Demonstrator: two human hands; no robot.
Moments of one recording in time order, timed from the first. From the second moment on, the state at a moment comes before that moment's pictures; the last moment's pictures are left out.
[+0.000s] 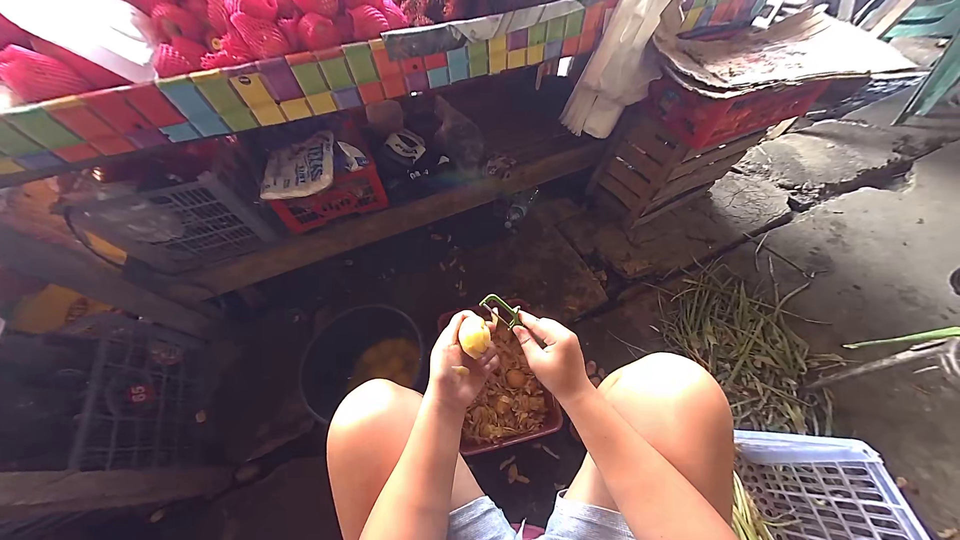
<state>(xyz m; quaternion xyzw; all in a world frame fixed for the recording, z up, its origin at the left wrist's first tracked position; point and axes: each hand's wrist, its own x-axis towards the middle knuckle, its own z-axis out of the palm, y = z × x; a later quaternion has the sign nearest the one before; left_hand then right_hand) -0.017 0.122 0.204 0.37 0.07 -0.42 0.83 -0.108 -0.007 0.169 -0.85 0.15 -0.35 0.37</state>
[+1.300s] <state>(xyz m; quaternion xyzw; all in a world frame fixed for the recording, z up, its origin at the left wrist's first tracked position) -0.021 0.102 0.203 0.32 0.21 -0.34 0.86 -0.109 0.022 0.163 -0.88 0.05 -0.39 0.26</state>
